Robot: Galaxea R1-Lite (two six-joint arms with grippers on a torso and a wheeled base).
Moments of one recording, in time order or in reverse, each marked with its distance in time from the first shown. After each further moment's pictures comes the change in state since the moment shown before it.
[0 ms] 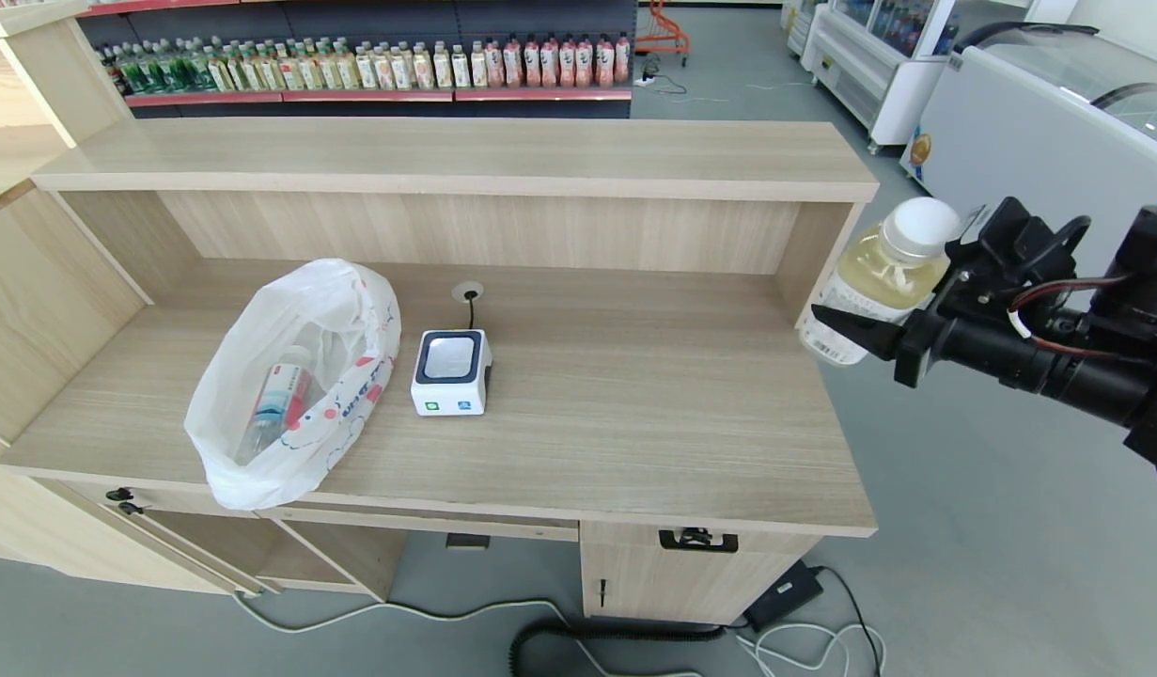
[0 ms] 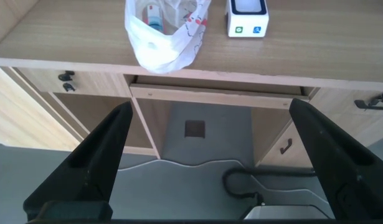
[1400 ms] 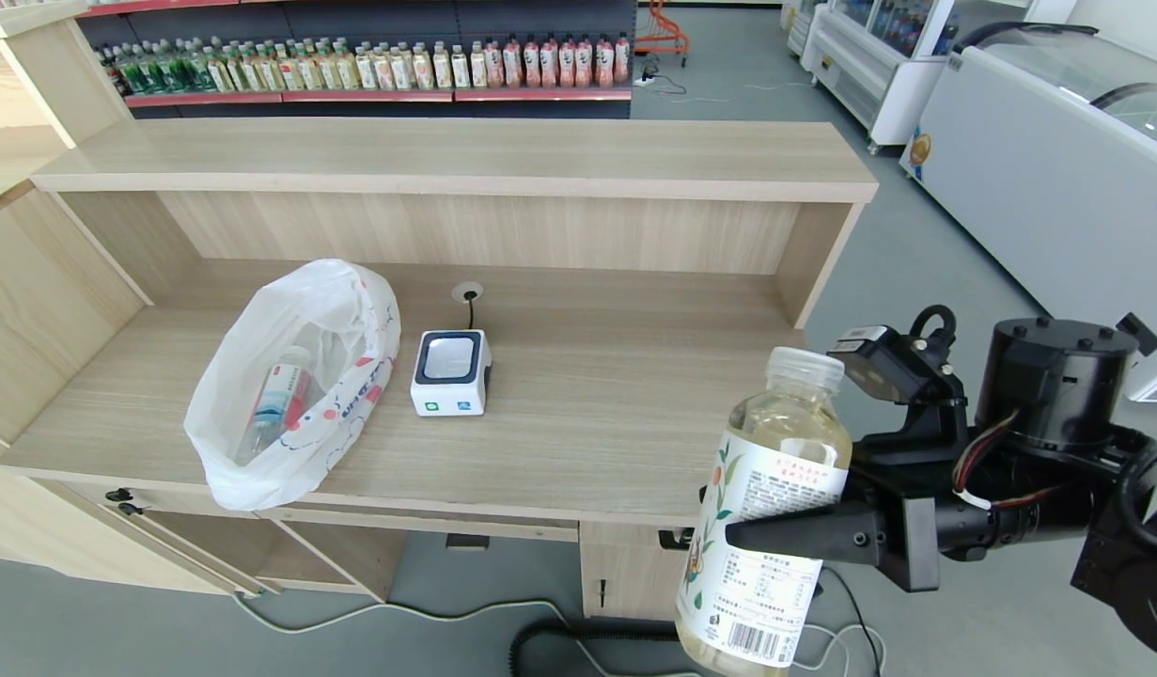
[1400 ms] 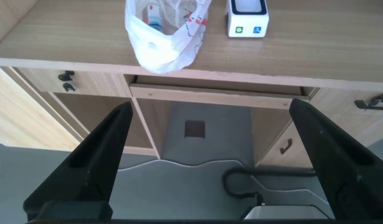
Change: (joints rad) left arm 0.000 0.000 0.000 0.000 0.000 0.000; right arm 0.312 0.017 0.212 0.000 0.611 0.918
